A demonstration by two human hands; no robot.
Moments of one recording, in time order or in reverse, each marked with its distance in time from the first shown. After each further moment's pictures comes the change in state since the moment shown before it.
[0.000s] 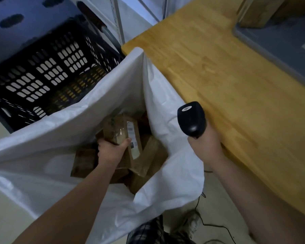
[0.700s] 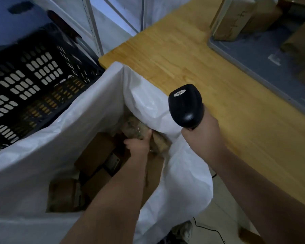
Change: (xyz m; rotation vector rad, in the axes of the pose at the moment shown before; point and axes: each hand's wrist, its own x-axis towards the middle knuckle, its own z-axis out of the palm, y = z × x) left_hand 0.005 0.074 0.134 -0.201 -0.120 -0.042; right_hand 0.020 -0.056 -0.037 -0.091 0.098 -0.040
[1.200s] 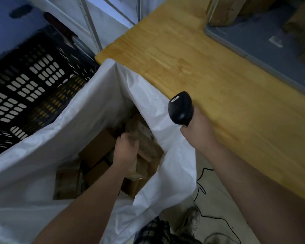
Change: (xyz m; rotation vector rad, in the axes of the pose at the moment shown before) left_hand -0.015 -0.022 -0.066 0.561 -0.099 0.427; right_hand 0.006 0.043 0.008 -0.128 -0.117 0.108
